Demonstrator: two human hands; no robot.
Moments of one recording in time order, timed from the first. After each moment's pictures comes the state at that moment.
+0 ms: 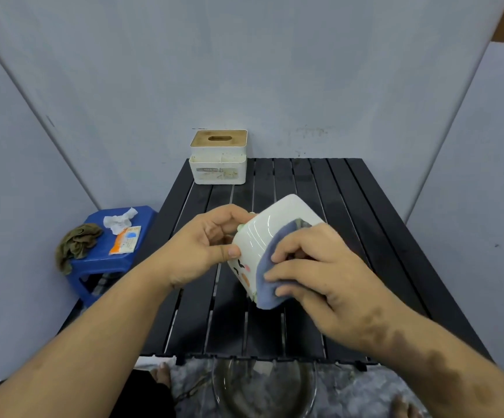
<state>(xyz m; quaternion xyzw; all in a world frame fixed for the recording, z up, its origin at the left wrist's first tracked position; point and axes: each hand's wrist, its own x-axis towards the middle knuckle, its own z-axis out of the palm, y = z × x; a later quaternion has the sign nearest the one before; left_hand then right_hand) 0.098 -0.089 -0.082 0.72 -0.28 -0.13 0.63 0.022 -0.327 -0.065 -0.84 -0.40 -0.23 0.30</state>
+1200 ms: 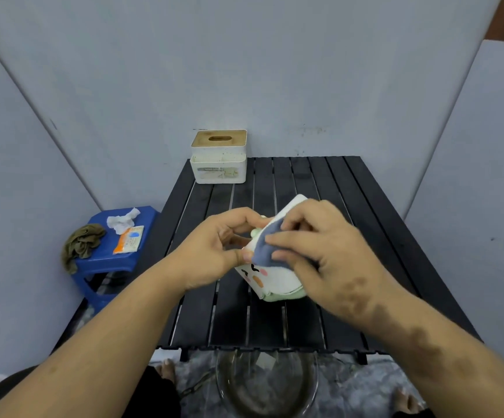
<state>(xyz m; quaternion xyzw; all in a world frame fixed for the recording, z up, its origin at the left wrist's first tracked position) 0.079 -0.106 -0.072 0.76 -0.28 -0.10 0.57 0.026 -0.317 -0.054 -0.86 -0.31 -0.26 0.30</state>
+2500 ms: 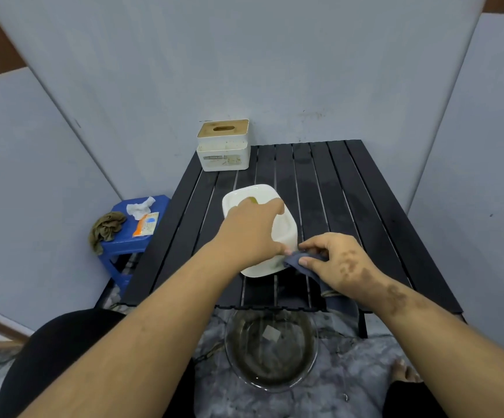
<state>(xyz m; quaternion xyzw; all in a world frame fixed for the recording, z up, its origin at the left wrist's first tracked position) 0.054 -0.185 -0.072 0.98 -0.16 -0.01 0.13 0.018 -0.366 -0.121 -0.92 -0.06 0.01 0.39</state>
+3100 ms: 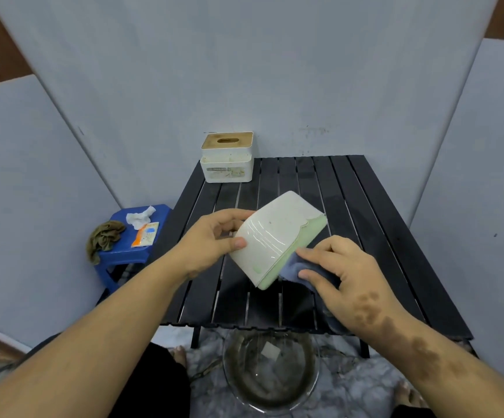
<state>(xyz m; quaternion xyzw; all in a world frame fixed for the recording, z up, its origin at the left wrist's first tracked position) 0.075 -0.098 -0.087 0.79 -0.17 -0.08 0.59 -0.004 -0.358 -0.102 -0.89 -0.21 -0.19 0.37</state>
